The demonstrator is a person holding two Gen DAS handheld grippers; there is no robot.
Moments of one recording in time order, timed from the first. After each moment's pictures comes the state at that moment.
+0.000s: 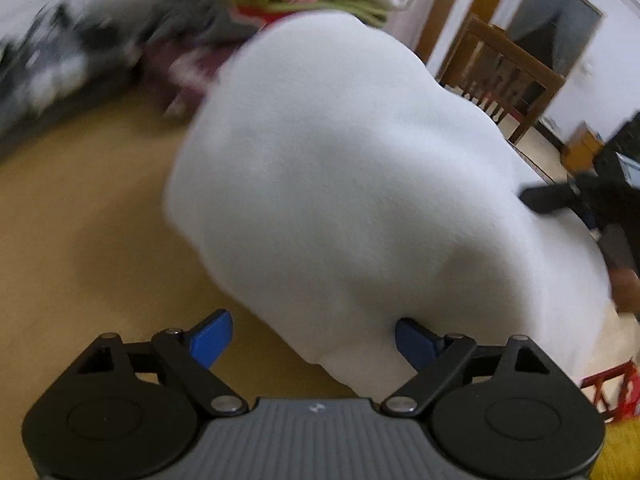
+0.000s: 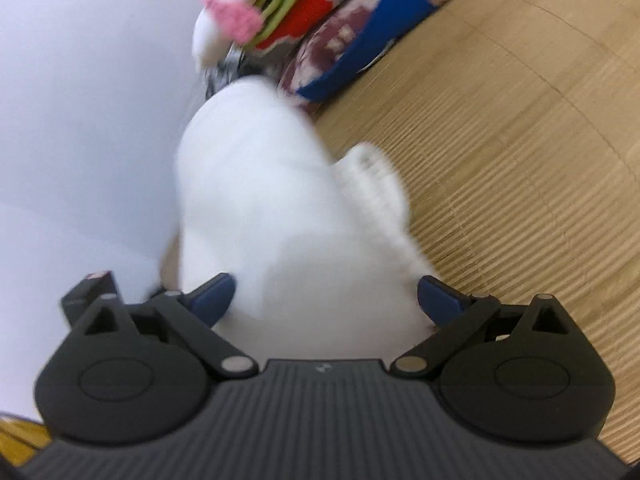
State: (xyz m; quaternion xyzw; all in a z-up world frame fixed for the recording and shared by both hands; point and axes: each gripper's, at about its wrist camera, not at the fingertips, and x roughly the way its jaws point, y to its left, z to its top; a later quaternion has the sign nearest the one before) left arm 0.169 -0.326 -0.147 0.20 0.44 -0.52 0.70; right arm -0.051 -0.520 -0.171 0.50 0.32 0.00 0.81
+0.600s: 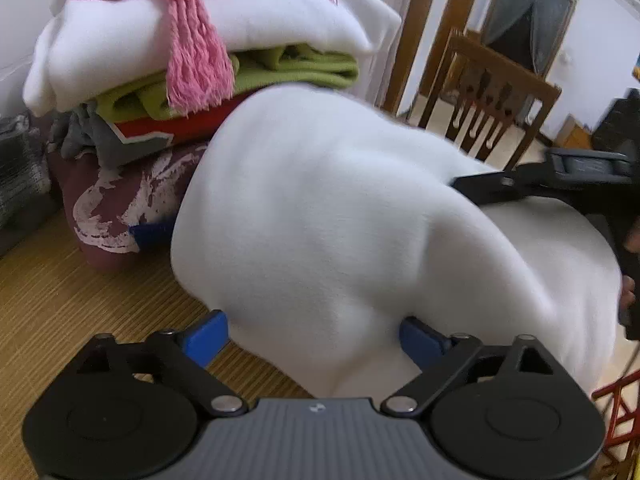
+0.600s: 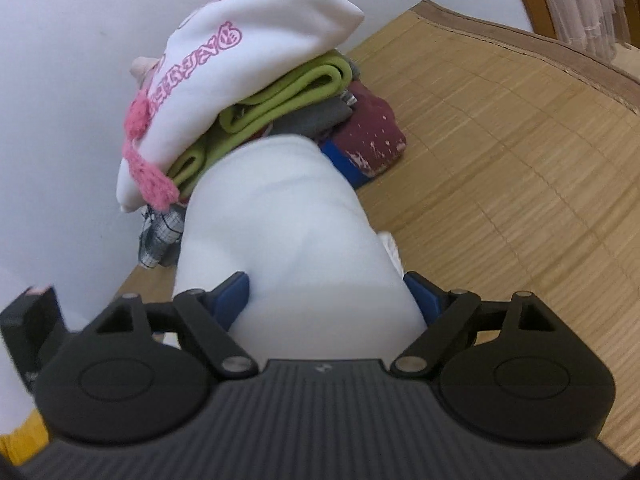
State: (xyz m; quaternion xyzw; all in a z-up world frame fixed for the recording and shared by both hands) left arm 0.186 -0.463 -0.145 0.22 0.39 -0.55 0.70; right arm -0.010 -0.630 -0.154 0.42 0.27 -0.11 0.86
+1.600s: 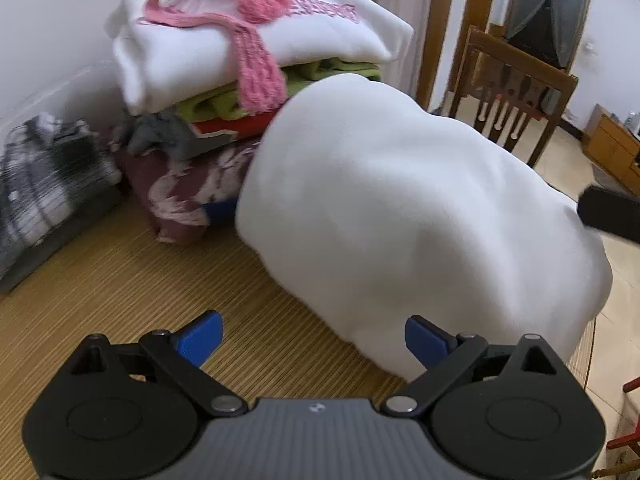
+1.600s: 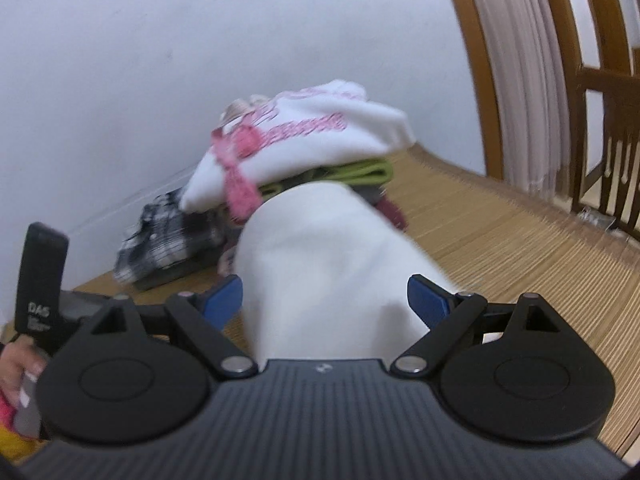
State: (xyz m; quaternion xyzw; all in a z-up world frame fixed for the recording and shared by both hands) left arm 0.164 -0.380 -0.105 0.25 0.37 -0.50 0.74; right arm -0.053 -0.460 -0.072 0.23 0.17 -0.25 0.92
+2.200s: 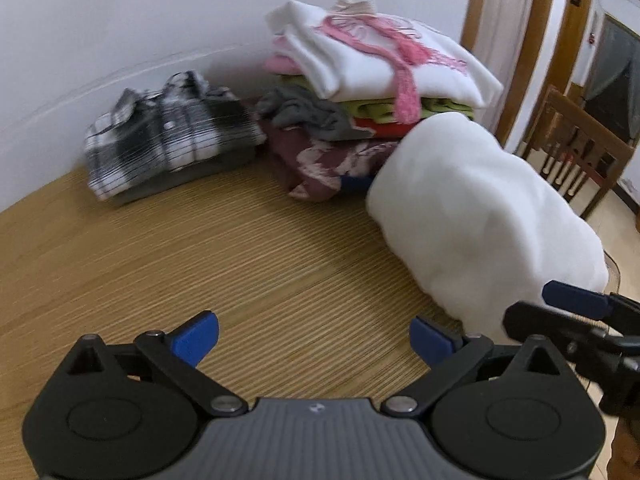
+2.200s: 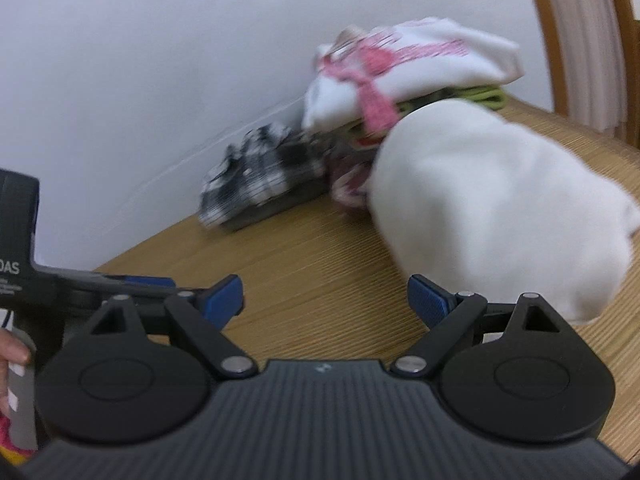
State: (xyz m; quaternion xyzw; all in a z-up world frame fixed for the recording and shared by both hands) left arm 0.171 -0.247 -0.060 0.16 0.39 -0.39 0.82; right arm -0.002 -0.357 -0.067 0.26 0.22 -0.15 0.93
